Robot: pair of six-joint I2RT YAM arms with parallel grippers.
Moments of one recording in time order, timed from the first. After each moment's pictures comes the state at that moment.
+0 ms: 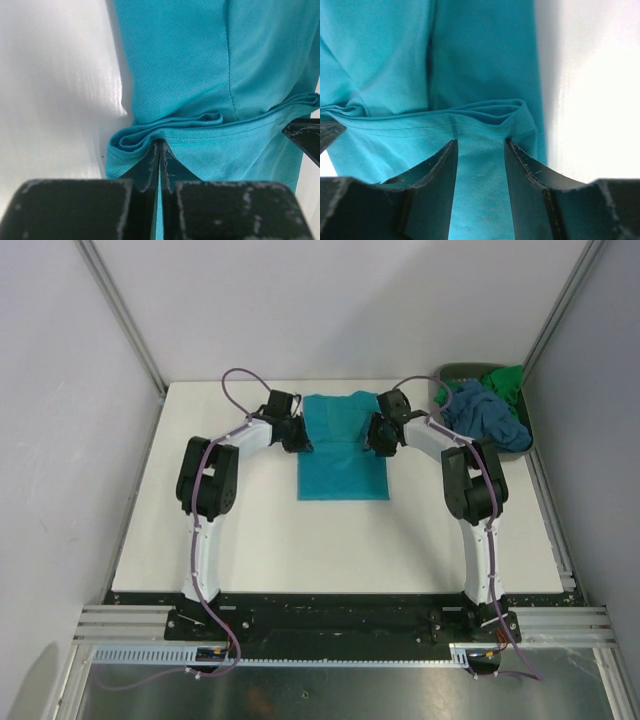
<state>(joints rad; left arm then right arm) -0.32 2.24 1.66 -0.33 0.25 -0.52 0.37 2.20 1.68 -0.42 -0.05 0.59</state>
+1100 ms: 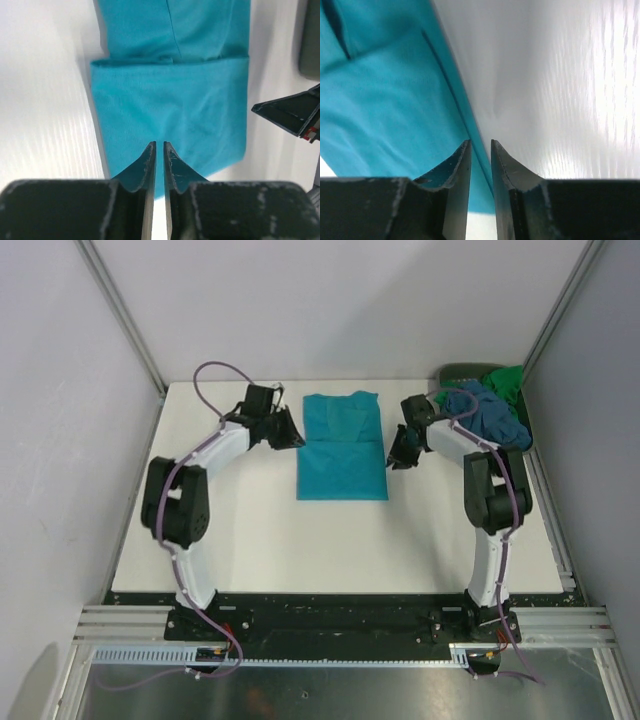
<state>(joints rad) -0.29 1.97 1.51 -0.35 0.30 -0.52 0.26 2.10 1.58 -0.56 -0.10 0.64</state>
